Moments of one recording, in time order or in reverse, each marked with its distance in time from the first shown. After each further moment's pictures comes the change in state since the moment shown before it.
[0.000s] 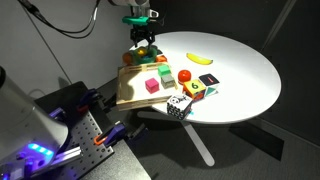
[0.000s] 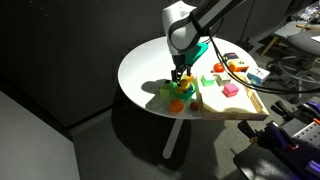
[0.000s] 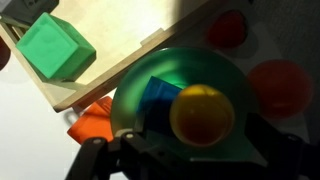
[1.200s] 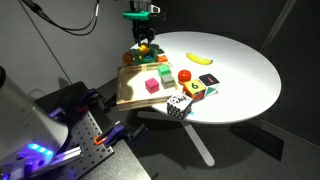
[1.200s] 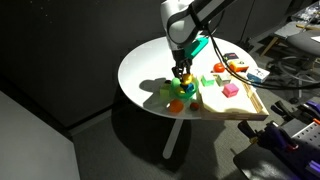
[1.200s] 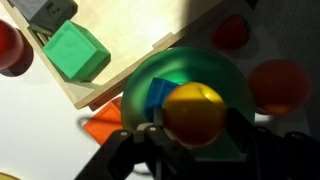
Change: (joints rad) arm 0.009 -0.017 -0.018 0.038 0.000 -0.076 0.001
